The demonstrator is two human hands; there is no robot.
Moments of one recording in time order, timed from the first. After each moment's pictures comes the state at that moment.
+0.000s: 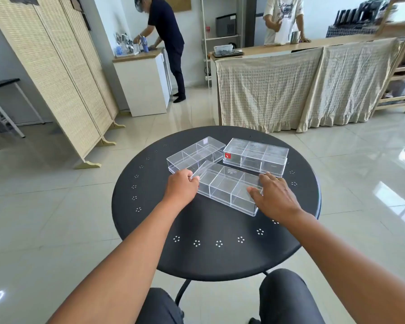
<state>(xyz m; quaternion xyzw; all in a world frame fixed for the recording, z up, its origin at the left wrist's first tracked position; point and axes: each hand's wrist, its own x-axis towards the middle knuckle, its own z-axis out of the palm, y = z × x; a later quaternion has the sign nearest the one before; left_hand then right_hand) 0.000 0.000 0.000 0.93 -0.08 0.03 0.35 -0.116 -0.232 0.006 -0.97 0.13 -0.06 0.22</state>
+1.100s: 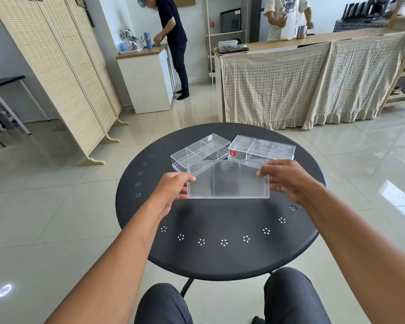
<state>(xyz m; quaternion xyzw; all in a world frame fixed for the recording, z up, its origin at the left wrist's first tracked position) -0.015 0.033 0.023 0.77 0.03 -0.13 0.63 -0.084 -0.253 0.036 -0.69 0.24 -0.01 0.69</state>
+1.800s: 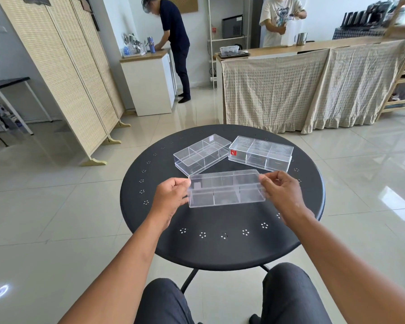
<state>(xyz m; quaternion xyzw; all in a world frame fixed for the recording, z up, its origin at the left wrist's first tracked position) -0.056 0.051 -0.001 0.73 0.02 -0.04 0.68 -0.122 -0.227 -0.013 -0.71 0.23 -0.19 0.64</state>
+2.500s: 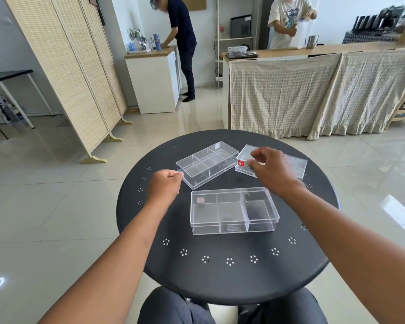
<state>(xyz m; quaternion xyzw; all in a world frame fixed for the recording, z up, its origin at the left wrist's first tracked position) 0.026 0.051 0.019 0.83 0.09 0.05 0.54 -0.024 -0.218 0.055 -0.90 0.10 -0.18 0.40</state>
